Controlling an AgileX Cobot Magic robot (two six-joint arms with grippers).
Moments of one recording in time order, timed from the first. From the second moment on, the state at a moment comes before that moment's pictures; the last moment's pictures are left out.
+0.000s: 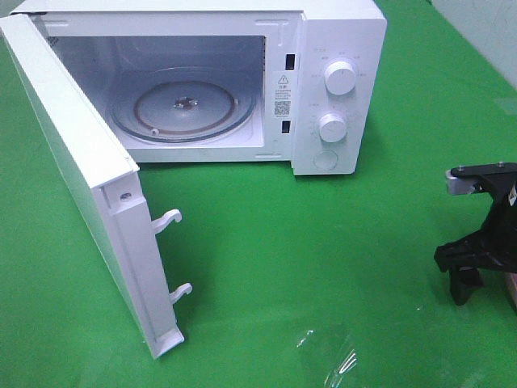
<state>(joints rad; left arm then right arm) 0.09 -0.01 -0.50 -0.12 1.05 0.13 0.12 1.76 -0.74 -0.21 0.56 0.19</state>
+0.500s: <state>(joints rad) 0.09 -0.01 -0.50 -0.12 1.05 0.13 0.11 1.78 -0.70 -0.27 0.50 0.26</state>
